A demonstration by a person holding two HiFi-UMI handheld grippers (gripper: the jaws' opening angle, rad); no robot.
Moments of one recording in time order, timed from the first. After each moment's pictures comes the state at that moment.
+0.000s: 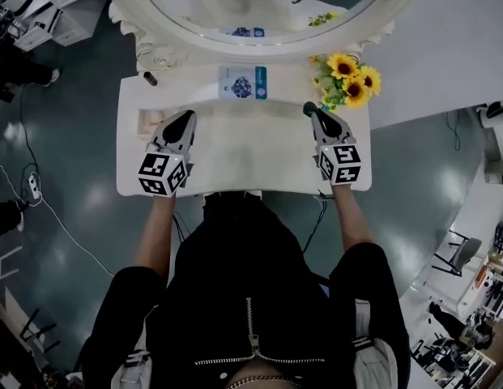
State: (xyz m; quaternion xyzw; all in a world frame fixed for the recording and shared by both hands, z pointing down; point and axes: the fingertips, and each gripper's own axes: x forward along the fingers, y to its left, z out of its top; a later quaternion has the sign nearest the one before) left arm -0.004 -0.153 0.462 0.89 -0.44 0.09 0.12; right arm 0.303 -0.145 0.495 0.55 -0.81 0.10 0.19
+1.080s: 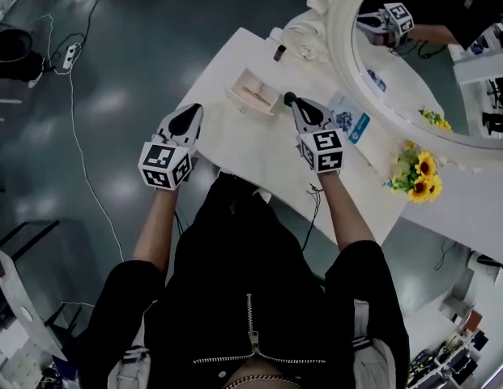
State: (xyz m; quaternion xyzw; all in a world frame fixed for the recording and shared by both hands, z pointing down) left arm -0.243 -0.055 0.487 0.72 -0.67 0.05 0.17; right arm -0.053 -0.195 0.528 0.24 -0.94 0.03 0.25
